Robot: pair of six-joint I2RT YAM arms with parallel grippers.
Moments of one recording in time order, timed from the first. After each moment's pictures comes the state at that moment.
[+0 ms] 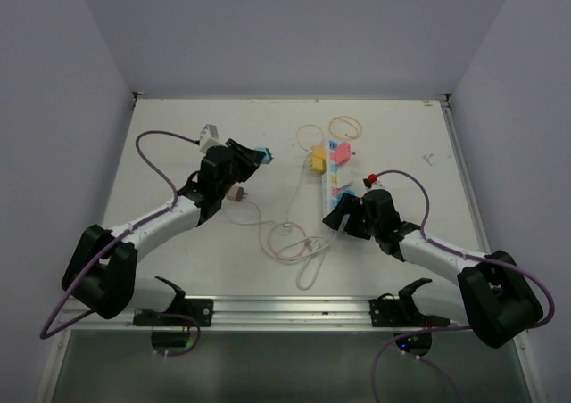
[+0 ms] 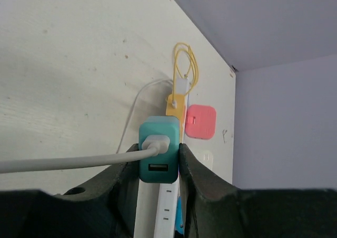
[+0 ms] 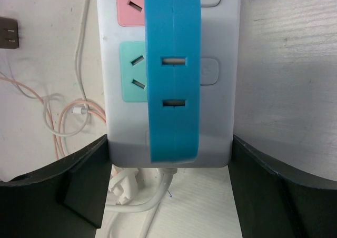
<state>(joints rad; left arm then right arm) -0.55 1.40 0.77 0.27 -0.19 -1.12 0.47 1.19 0.38 0.09 -0.08 0.75</state>
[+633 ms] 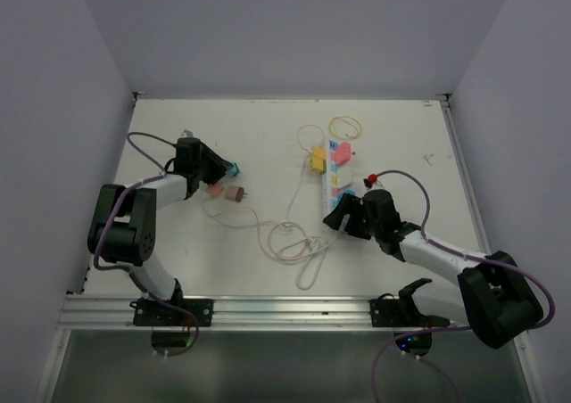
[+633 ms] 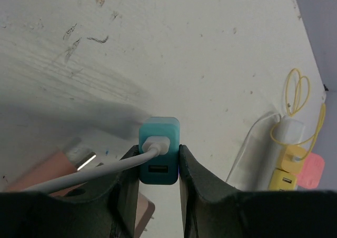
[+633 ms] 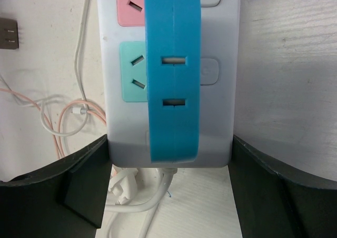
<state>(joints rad) -0.12 1.64 0.81 0.18 0.12 -0.94 0.47 1.19 0.38 0.09 -0.08 0.75</state>
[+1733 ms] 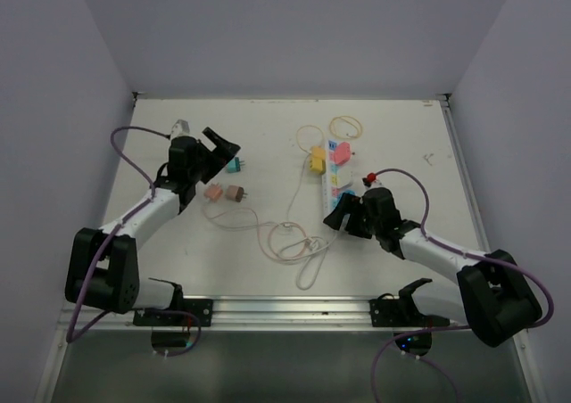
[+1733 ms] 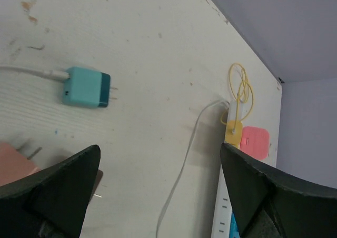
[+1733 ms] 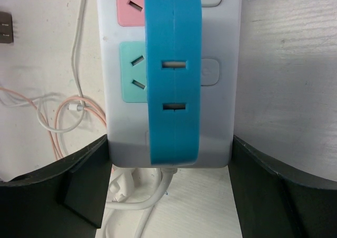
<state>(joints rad) -0.17 1.37 0.76 0.13 0.06 -0.91 0.46 1.19 0.39 0.06 -0.11 0.72</state>
